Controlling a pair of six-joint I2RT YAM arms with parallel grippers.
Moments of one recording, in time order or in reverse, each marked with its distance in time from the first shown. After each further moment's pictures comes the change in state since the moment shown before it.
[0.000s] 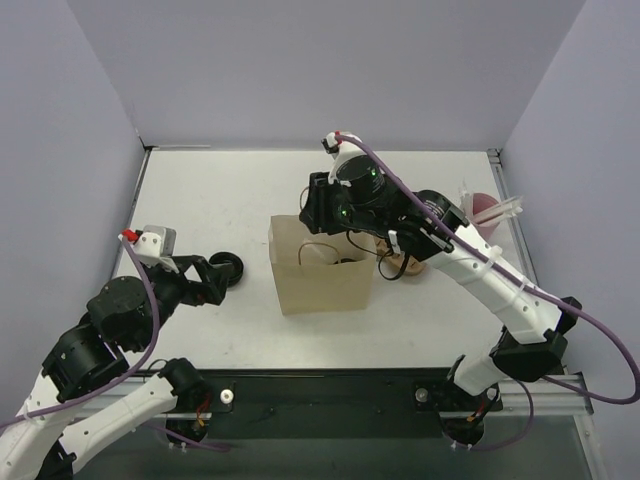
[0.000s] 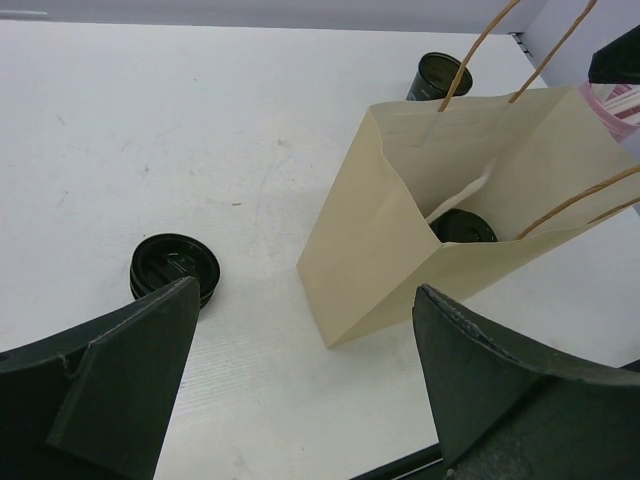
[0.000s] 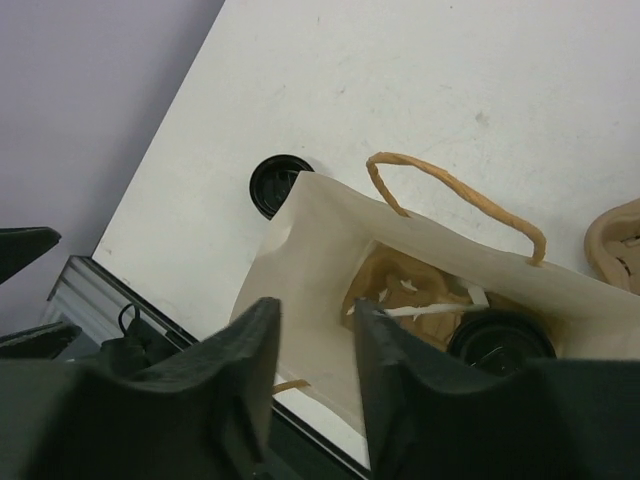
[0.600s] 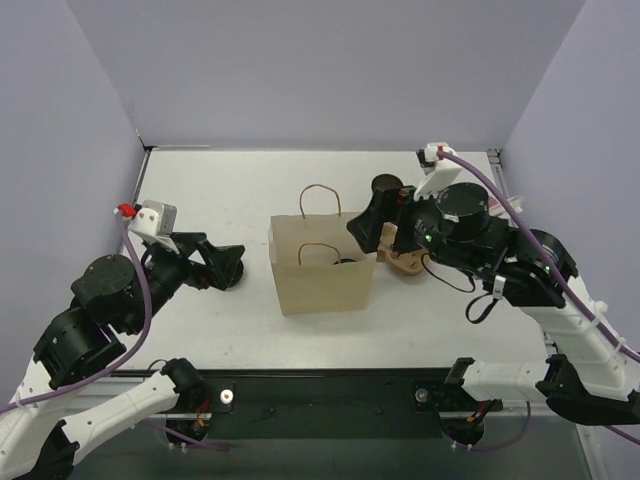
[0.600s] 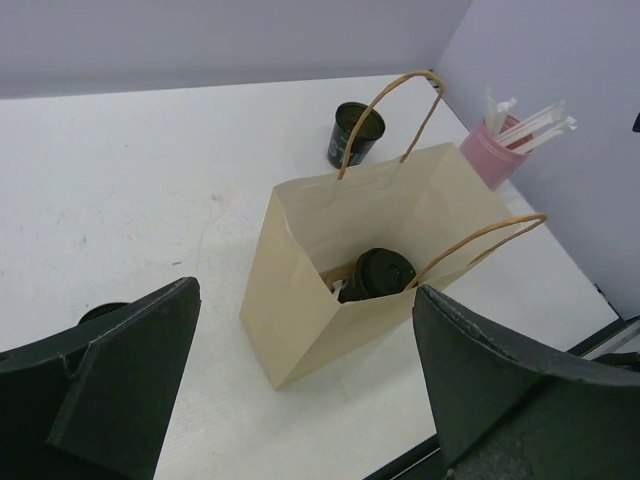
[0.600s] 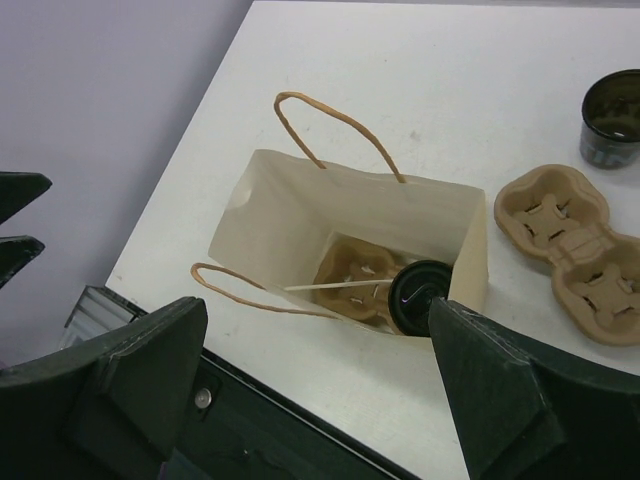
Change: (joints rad) left arm 0.000 0.145 0.178 0.060 0.117 0.023; right arm 0.000 -0.331 -0.106 -0.115 0.106 0.012
